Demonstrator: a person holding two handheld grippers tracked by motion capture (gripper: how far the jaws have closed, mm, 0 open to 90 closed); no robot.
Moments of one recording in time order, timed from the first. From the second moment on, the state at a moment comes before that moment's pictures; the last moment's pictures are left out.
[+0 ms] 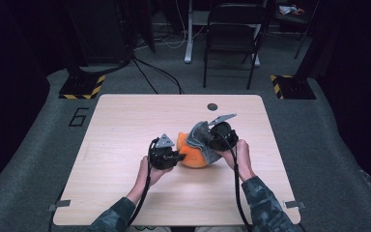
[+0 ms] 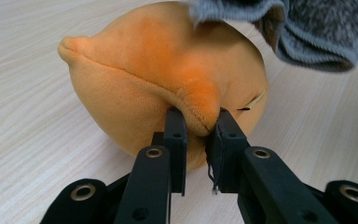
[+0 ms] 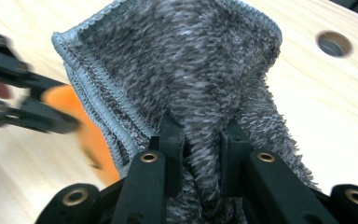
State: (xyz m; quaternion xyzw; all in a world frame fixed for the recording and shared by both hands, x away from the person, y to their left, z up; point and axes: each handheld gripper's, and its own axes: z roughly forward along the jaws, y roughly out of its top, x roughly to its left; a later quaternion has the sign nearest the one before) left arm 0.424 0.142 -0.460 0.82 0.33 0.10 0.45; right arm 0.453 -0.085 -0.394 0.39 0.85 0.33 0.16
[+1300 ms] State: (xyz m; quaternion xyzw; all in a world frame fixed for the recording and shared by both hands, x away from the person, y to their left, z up) left arm 0.429 0.150 -0.466 0.81 0.34 0.10 0.46; right arm 0.471 -0.103 -0.429 0.42 0.86 0.25 0.13
